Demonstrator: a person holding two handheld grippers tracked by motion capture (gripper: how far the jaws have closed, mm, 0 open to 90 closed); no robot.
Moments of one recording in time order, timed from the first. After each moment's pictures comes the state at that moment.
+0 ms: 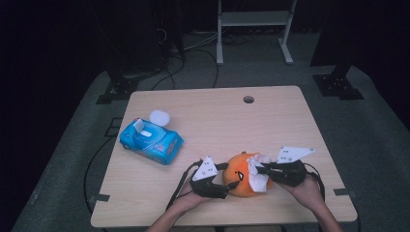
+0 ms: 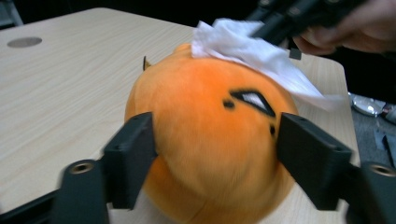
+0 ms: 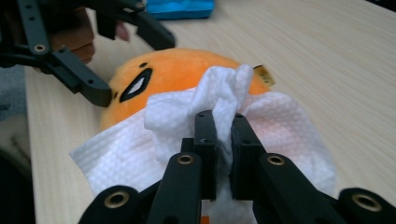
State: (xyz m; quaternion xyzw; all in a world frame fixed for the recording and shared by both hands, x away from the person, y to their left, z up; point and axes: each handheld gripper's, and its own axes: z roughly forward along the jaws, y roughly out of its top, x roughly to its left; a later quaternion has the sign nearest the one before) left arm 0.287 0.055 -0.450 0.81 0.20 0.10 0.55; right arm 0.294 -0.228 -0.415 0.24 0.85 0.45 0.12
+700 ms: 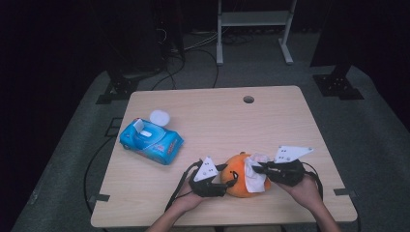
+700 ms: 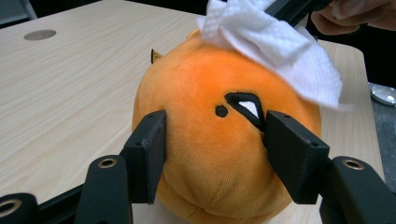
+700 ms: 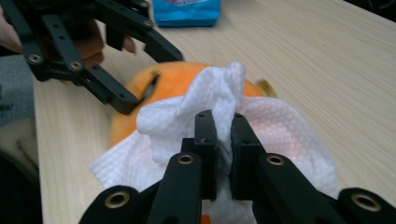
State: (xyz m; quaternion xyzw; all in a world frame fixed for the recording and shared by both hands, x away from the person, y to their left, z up) left arm 0.287 0.059 -0.451 0.82 0.20 0.12 0.53; right arm 0.294 -0.223 -0.408 0.23 0.85 0.46 0.12
